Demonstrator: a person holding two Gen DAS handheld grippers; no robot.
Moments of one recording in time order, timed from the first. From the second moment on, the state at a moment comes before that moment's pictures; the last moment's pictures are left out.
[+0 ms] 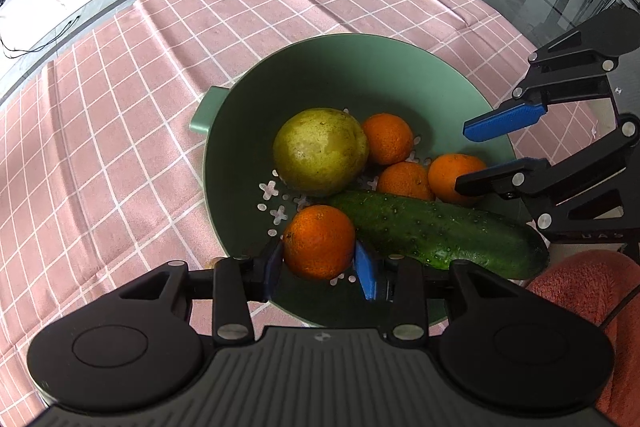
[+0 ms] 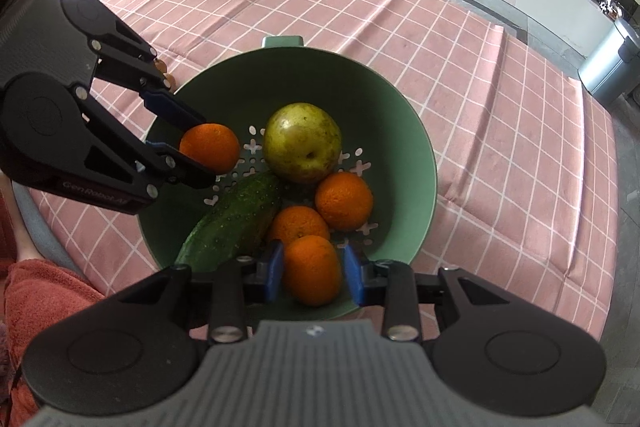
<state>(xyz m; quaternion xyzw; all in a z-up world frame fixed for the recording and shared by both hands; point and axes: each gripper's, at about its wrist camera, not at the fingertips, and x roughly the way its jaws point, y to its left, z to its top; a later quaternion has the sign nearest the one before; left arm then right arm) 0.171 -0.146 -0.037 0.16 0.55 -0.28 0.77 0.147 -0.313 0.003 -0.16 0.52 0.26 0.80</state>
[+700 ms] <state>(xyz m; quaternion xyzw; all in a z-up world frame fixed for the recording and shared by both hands) 0.144 -0.110 0.010 0.13 0.50 -0.27 0.81 0.120 -0.297 0.048 -0.12 0.48 0.22 0.84</state>
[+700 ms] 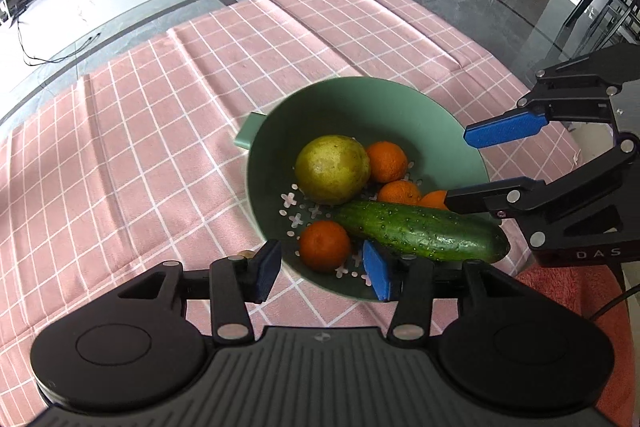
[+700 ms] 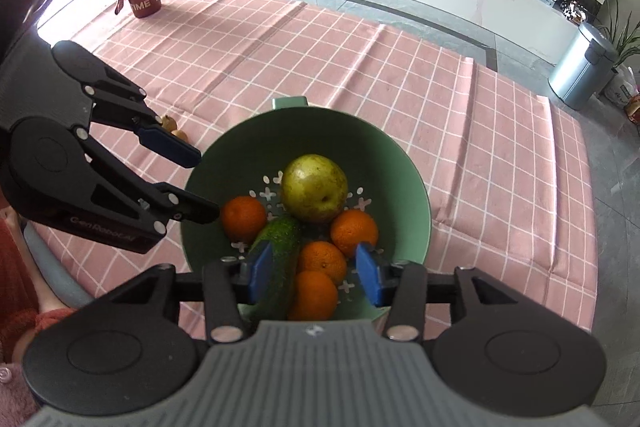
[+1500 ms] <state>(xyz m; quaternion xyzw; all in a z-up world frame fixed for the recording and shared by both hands) 0.093 0.031 0.009 0.06 0.43 -0.20 0.88 0.048 -0.170 0.024 0.02 0.38 0.18 0.91</state>
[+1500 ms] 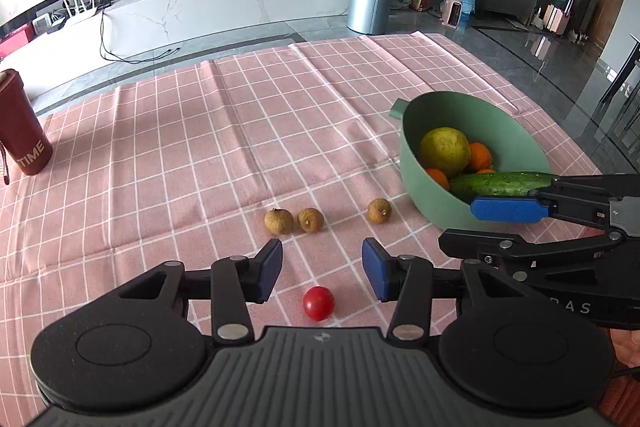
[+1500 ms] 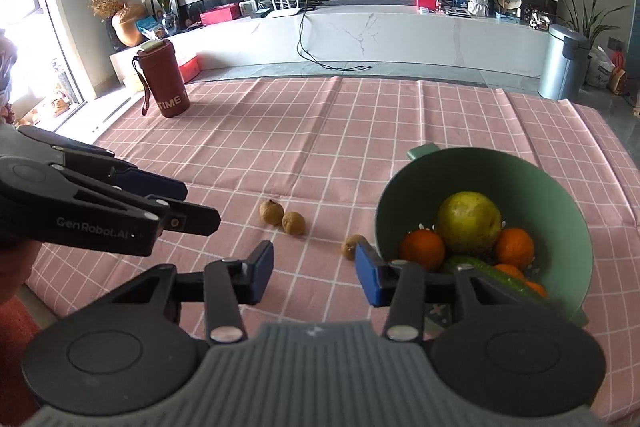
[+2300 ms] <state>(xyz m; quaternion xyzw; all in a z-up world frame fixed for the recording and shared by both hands) 0.142 0.056 -0.068 -0.05 0.41 -0.16 0.90 0.068 -0.137 -0.057 0.17 0.34 -0.05 0.92</state>
